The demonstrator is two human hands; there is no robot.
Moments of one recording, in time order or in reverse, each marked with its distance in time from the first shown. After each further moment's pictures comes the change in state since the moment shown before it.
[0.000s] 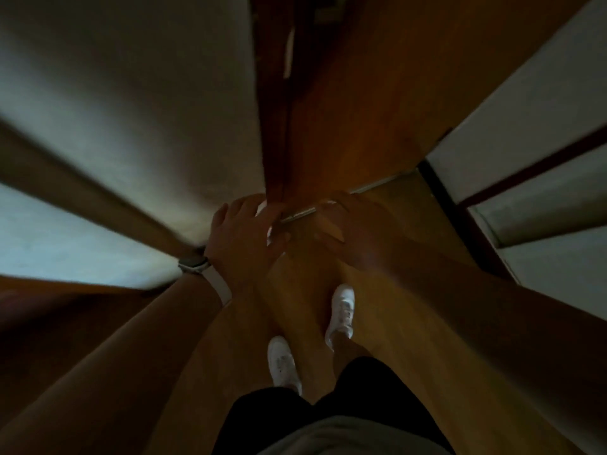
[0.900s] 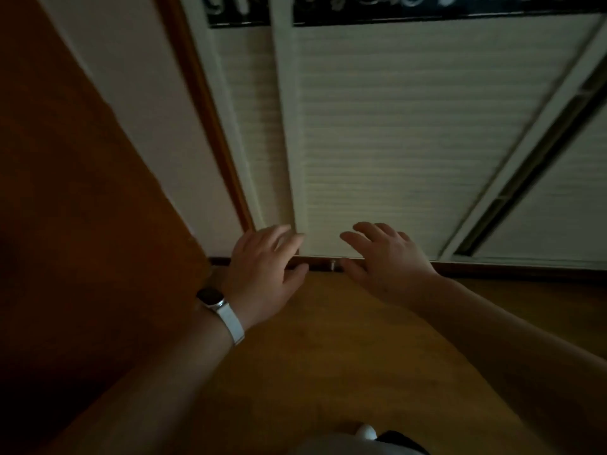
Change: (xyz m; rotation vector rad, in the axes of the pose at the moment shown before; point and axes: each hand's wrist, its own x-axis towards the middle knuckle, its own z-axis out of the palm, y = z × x) left_hand -0.046 0.584 0.060 0.155 -0.072 1.209; right_hand -0.551 0.195 -0.139 -0.010 0.397 1.116
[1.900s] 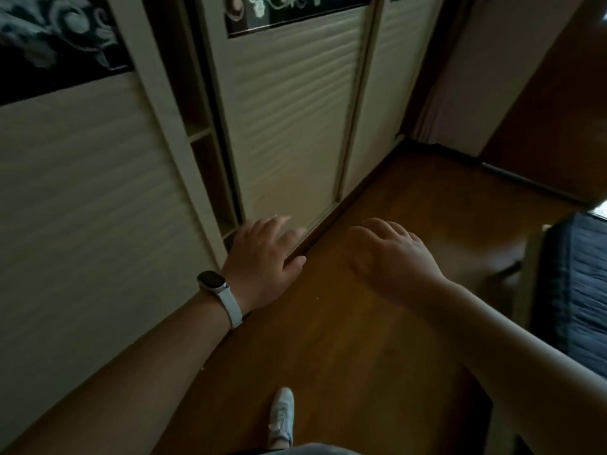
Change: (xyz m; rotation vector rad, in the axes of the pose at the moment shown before) left_hand 0.421 0.454 0.168 -0.181 -0.157 1.004; right_hand -0.146 0.447 -0.091 -0.011 0.149 1.076
